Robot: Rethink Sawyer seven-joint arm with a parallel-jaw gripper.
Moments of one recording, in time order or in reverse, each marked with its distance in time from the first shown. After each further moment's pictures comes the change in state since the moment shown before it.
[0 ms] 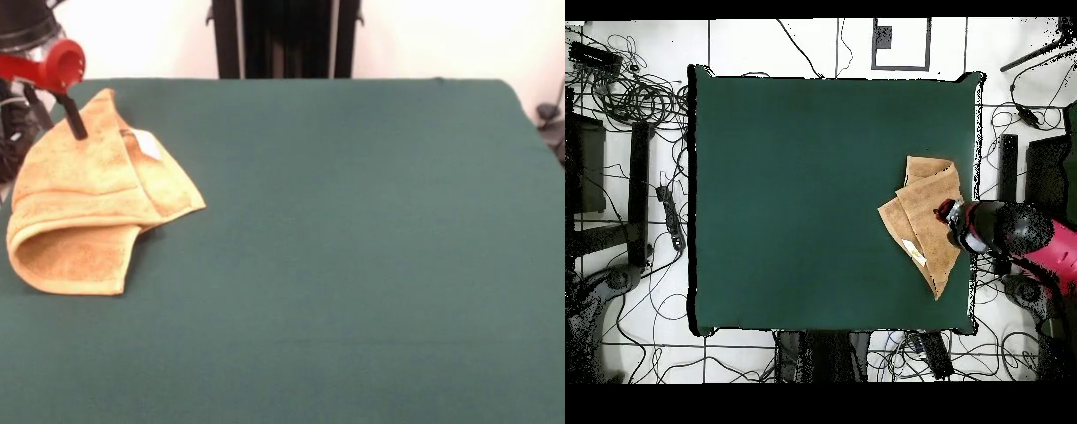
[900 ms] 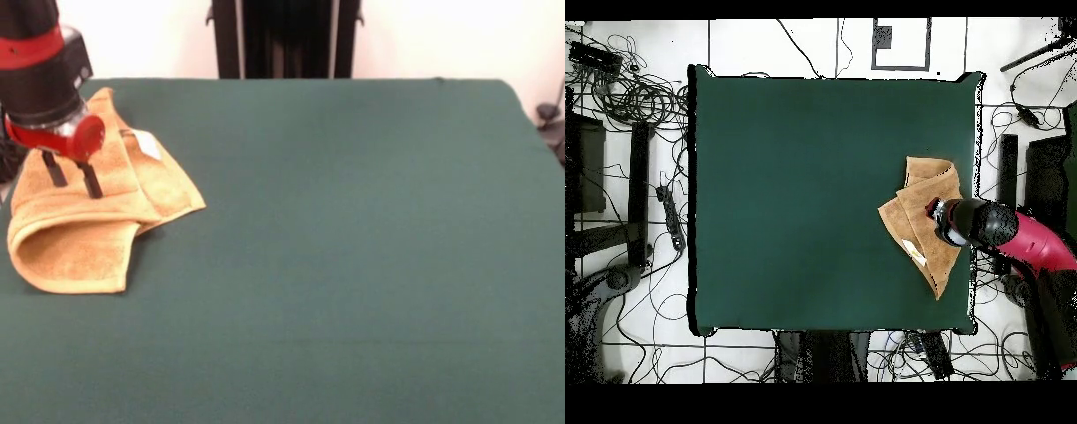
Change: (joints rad) arm 0.007 0.181 0.001 -0.101 -0.118 -0.117 0.000
